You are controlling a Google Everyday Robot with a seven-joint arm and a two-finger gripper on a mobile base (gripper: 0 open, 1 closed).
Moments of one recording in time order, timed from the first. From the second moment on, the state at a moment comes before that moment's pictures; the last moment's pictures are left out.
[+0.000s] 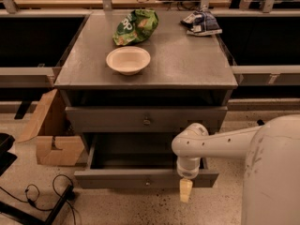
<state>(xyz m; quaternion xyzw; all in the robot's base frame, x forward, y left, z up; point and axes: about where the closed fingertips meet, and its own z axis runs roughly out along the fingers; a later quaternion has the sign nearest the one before) 0.501 -0.163 0.421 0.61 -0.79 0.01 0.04</state>
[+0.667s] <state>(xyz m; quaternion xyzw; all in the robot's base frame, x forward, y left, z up) 0.449 -0.165 0.401 0.59 -0.80 -0.04 0.08</state>
